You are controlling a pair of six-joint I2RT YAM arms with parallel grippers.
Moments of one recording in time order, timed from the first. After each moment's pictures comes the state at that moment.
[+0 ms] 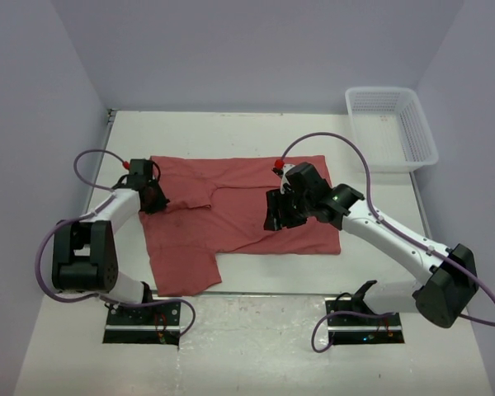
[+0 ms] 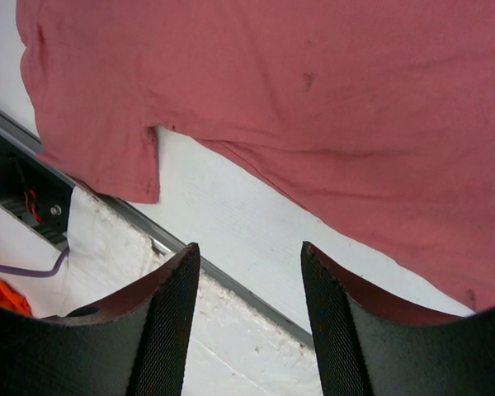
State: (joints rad) left arm -0.01 1.50 0.81 -0.36 -0.05 -0.51; right arm 0.73 1.30 1.07 -0.68 -0.18 0.48
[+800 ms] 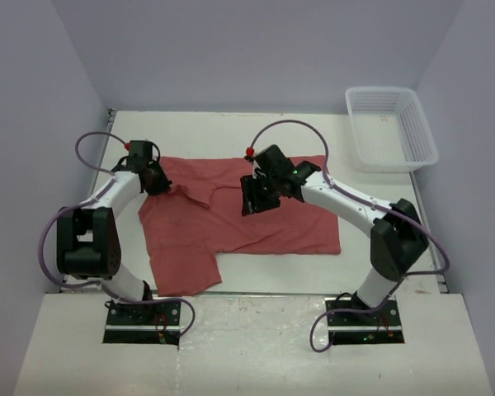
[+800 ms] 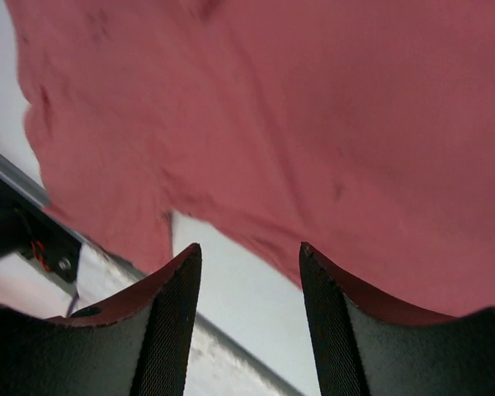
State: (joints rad) left arm -0.01 1.58 1.02 -0.41 0.03 -0.52; right arm 0.73 1.67 1.30 -0.63 -0.22 0.45
